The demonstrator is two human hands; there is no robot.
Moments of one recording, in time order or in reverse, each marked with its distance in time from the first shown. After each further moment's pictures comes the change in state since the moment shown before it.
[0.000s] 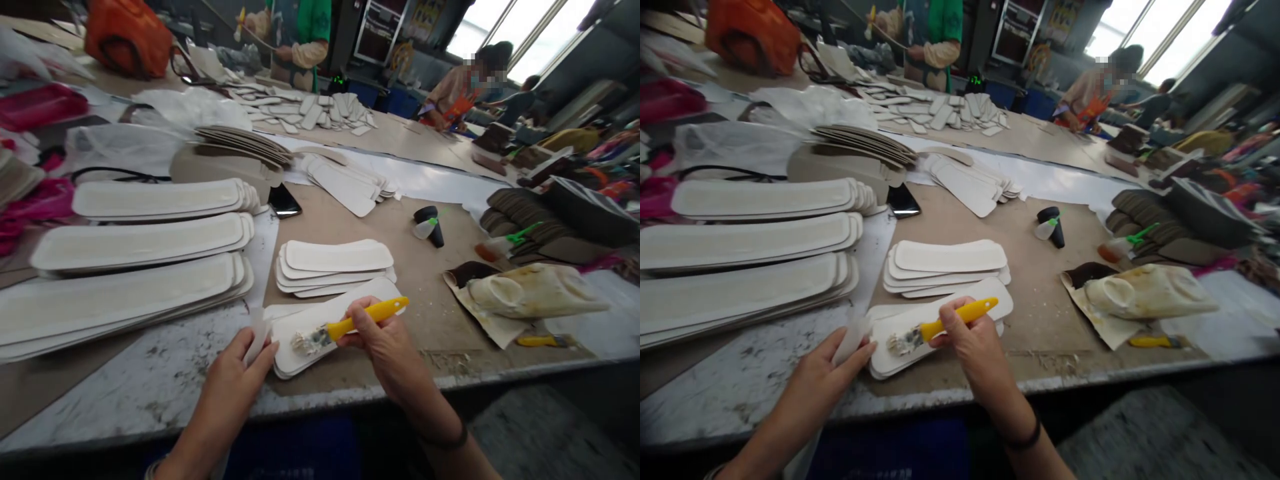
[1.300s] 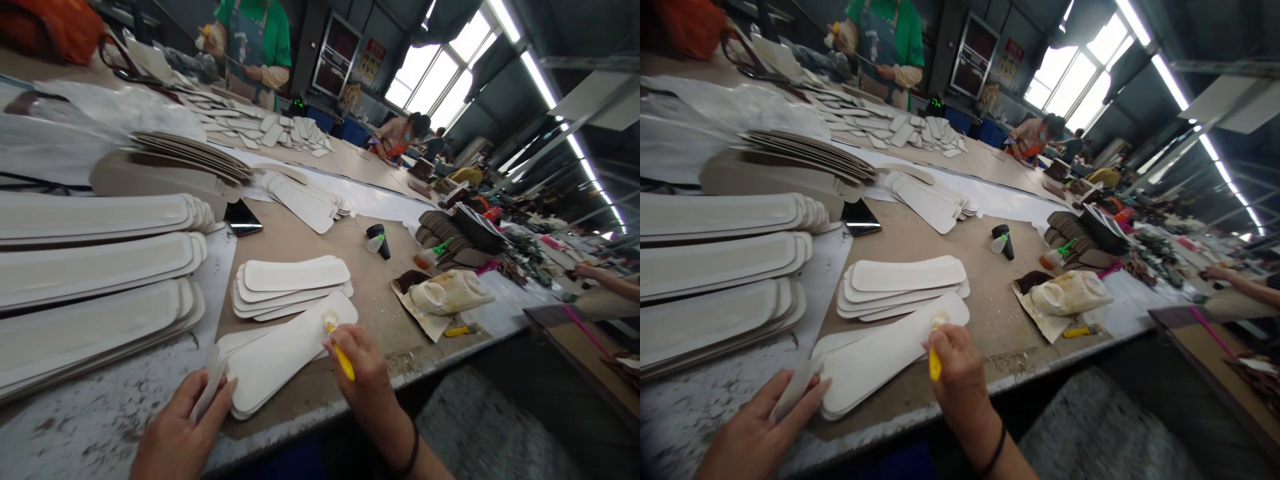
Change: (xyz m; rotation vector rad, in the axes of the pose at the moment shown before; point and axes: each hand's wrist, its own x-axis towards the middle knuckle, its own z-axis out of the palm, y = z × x) left_hand -0.001 -0.024 0.009 0.020 0.093 -0.020; right_hand -0.025 0.006 -0.024 -1.109 0.249 -0.851
